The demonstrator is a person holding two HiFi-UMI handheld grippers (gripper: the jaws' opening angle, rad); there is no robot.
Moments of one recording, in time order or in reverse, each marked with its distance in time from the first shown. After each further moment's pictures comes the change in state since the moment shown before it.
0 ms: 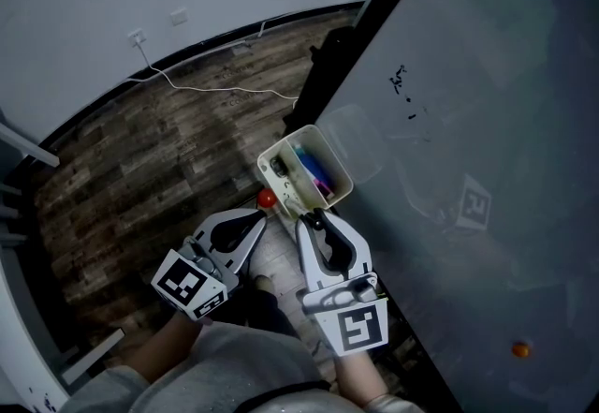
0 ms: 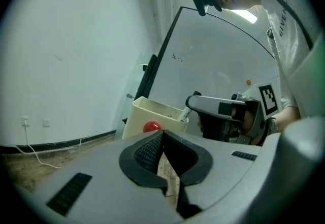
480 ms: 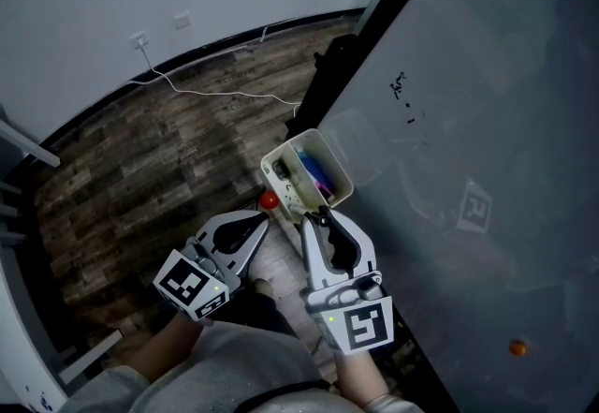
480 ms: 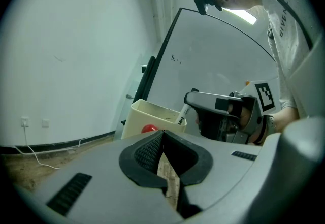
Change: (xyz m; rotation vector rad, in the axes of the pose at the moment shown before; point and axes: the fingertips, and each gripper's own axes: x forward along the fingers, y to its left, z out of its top) left arm -0.001 -0.003 0.005 0.001 -0.009 -0.007; right arm 0.002 -0.003 0.015 0.011 -0.028 0.004
